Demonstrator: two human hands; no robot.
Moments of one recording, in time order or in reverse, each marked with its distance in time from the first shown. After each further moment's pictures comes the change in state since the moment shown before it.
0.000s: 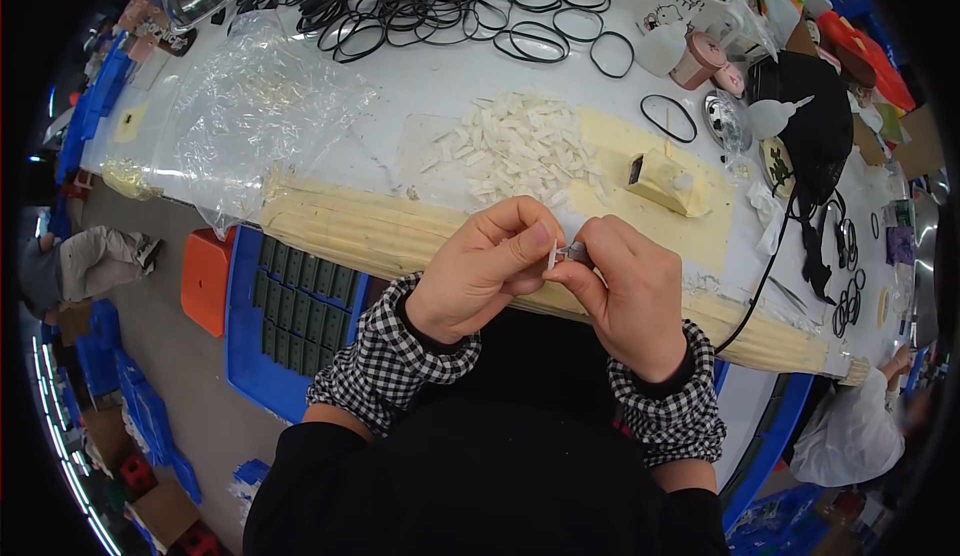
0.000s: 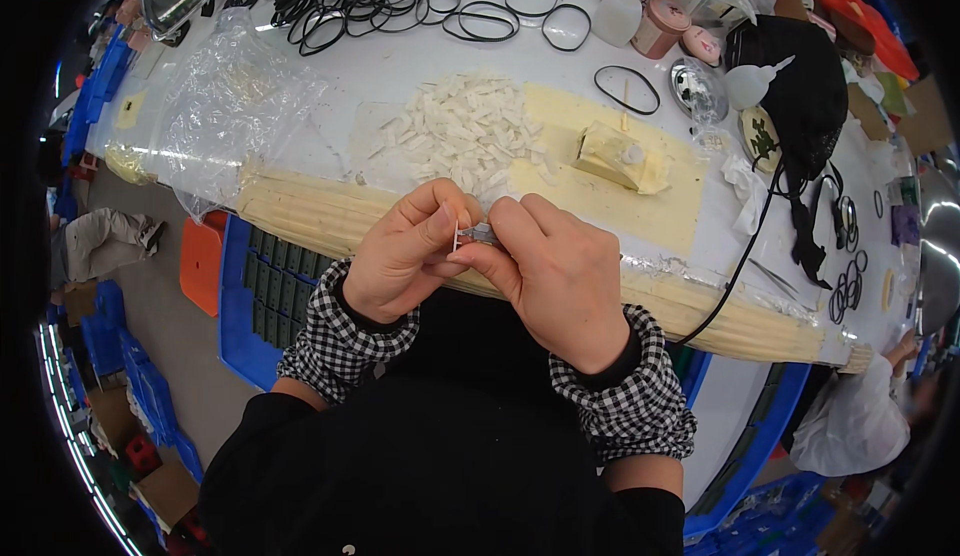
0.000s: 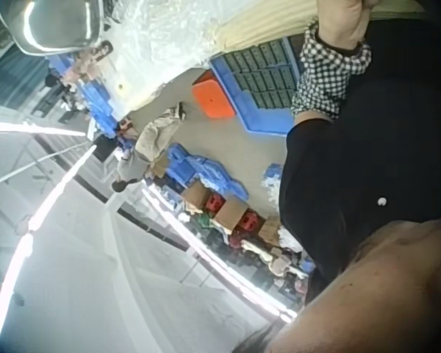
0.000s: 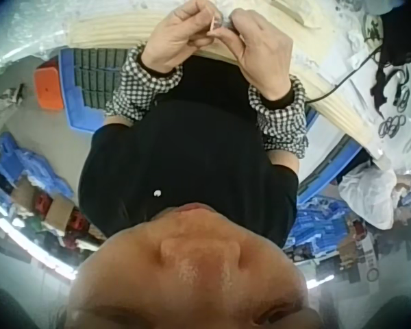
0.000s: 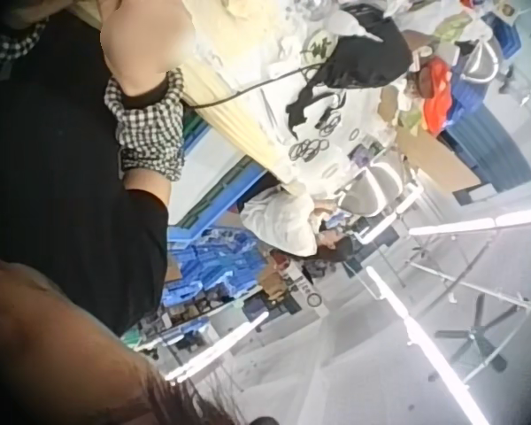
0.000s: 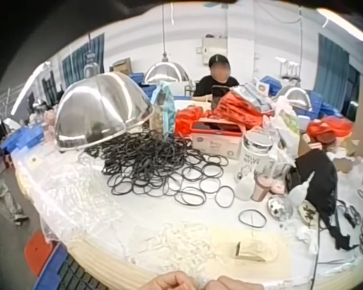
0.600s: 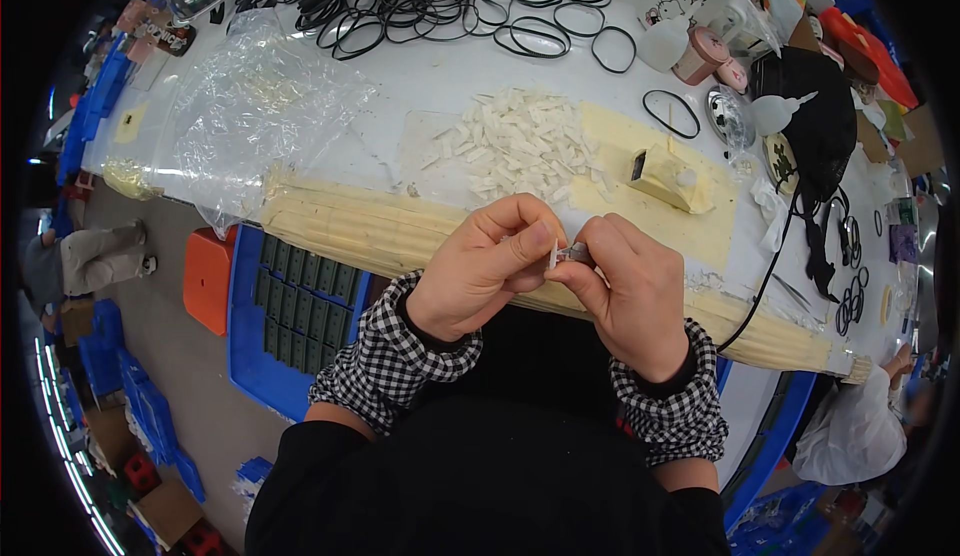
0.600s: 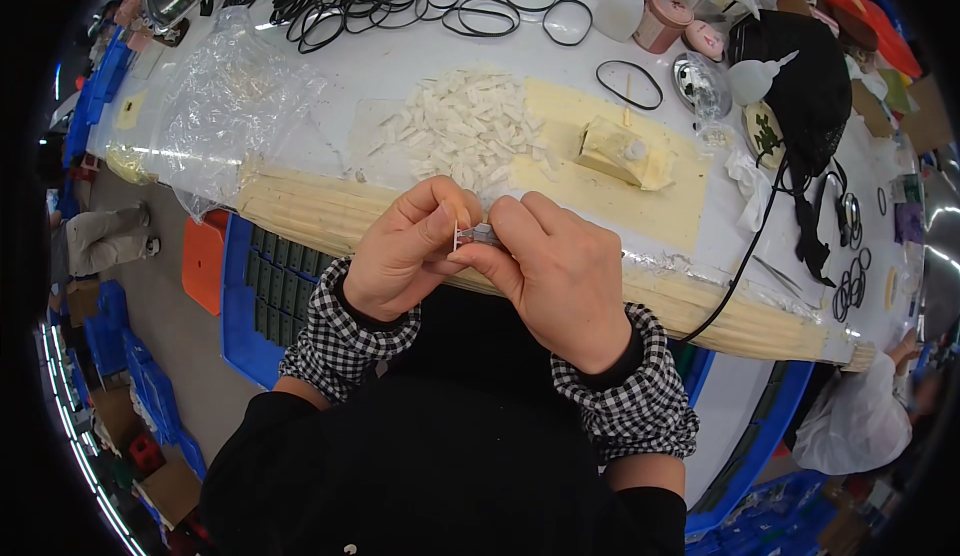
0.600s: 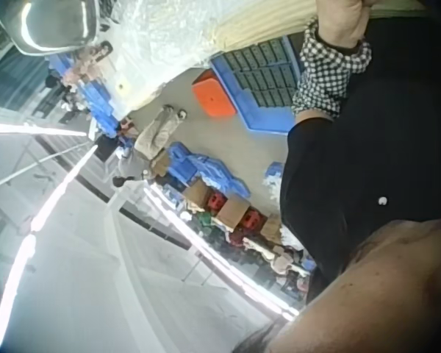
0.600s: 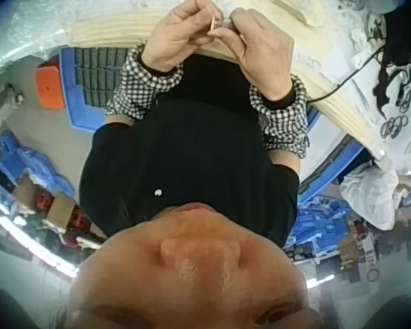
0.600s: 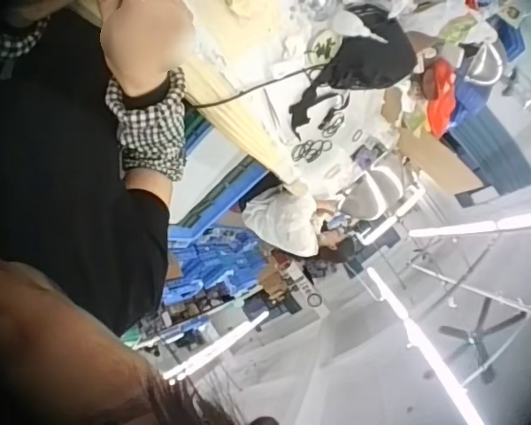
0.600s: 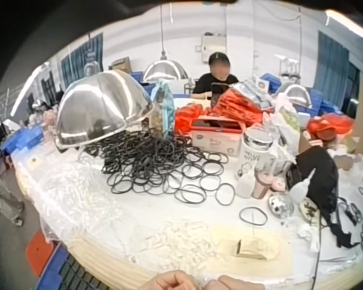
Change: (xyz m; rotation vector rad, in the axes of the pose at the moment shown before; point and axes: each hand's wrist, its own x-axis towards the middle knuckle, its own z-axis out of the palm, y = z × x) left_hand -0.001 -0.002 -0.003 0.026 -0.011 0.024; right_hand -0.001 -0.001 0.000 0.018 -0.006 0.003
